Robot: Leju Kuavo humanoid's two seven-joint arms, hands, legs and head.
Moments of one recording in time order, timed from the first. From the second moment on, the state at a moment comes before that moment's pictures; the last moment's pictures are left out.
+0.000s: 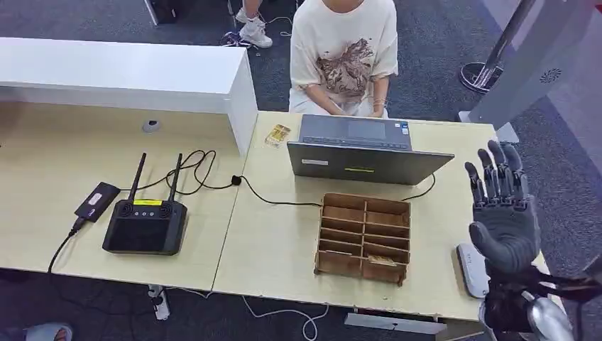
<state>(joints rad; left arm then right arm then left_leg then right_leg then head) -0.06 -0.18 1.15 -0.20 -1.31 -0.01 -0.04 0.00 -0.24 0.09 -1.76 -0.50 0.27 -0.37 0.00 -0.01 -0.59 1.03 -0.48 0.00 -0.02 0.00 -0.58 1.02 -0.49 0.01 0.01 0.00</state>
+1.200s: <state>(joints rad) -0.05 -0.19 1.20 -0.20 -1.28 0.04 -0.04 0.33 -0.28 0.19 -1.92 0.29 -0.23 -0.38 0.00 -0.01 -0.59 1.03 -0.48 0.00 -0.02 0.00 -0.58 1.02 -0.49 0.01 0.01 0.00</state>
